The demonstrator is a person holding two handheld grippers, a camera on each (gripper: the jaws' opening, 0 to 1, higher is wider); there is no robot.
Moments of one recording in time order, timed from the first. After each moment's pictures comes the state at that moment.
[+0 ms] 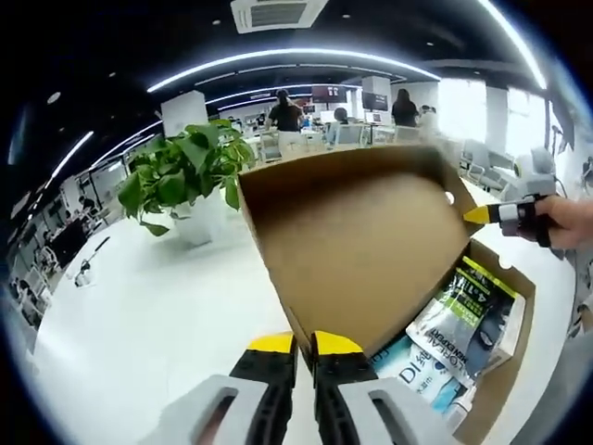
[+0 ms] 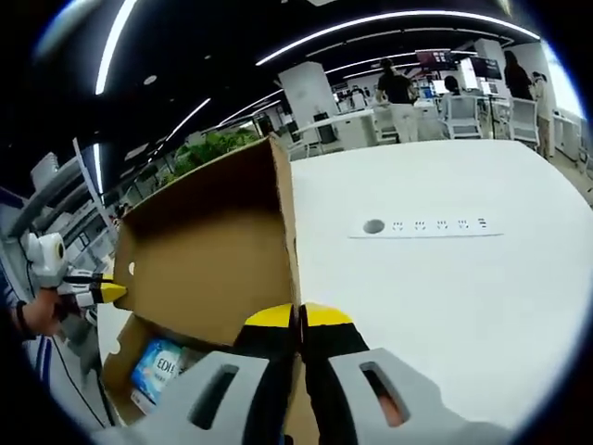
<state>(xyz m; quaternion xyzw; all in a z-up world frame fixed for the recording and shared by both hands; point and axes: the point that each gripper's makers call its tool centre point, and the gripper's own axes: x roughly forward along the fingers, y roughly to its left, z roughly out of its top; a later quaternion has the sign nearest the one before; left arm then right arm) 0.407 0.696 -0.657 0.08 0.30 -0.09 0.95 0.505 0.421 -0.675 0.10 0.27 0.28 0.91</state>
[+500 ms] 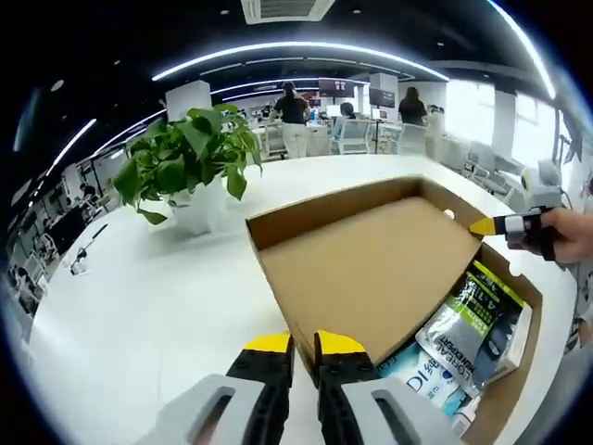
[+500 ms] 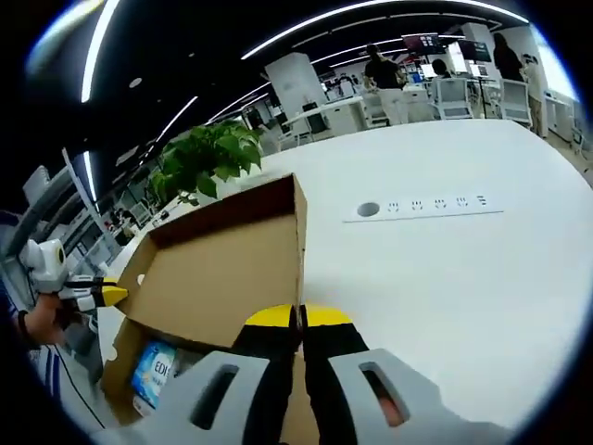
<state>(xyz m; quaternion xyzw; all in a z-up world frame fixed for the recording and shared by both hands) 0.420 0.700 -0.671 0.05 0.32 -0.08 0.94 0.510 0.421 -0.697 0.12 0.31 0.26 0.91</state>
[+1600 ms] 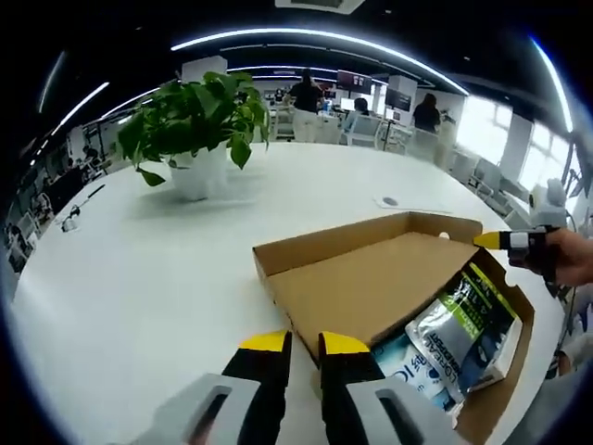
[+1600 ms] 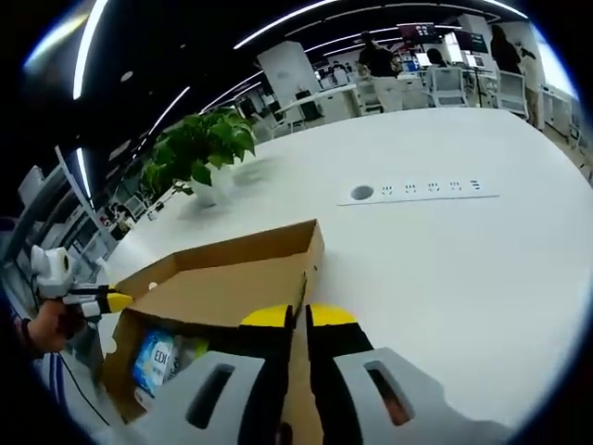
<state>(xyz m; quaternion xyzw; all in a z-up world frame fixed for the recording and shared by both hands) 0.398 0.693 -0.691 -0.03 0.34 -0.08 0.94 0.492 0.414 -0.702 0.11 0.33 0.25 0.90</state>
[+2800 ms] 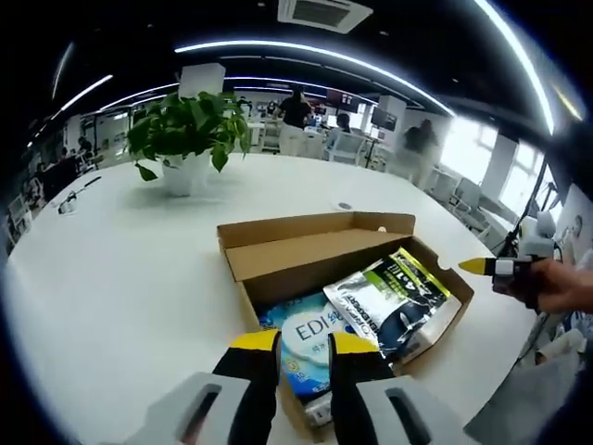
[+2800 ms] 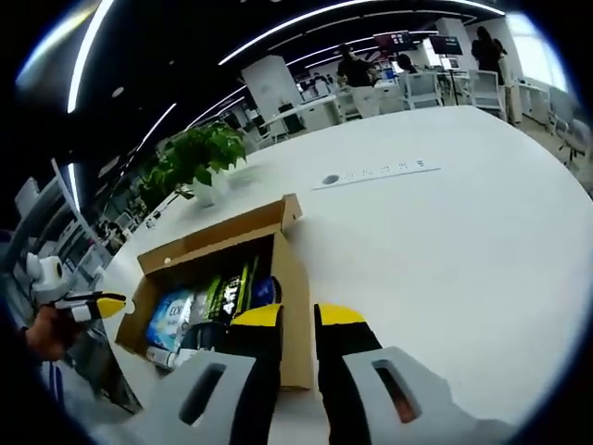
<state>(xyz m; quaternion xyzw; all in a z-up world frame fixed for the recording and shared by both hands) 0.320 0.633 -0.677 -0.06 0.31 -0.12 0.94 0.382 0.351 -0.698 0.14 0.31 0.21 0.92</state>
